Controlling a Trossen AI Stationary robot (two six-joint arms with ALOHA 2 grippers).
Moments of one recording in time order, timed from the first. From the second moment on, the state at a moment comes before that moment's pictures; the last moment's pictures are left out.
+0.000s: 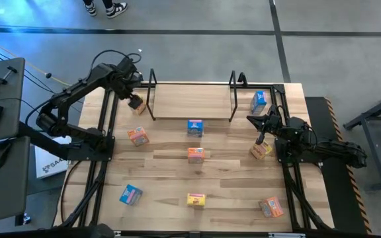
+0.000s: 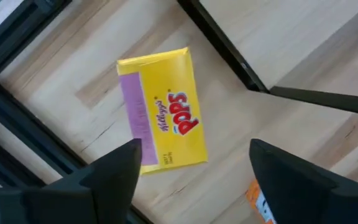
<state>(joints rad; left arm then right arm) 0.96 1.35 1.11 -1.15 0.08 0.12 -0.27 0.03 0.01 0.04 0.15 -0.11</state>
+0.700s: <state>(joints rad) 0.96 1.34 1.04 -1.02 -0.04 0.08 -0.28 0.03 0.01 0.04 0.15 -0.11</state>
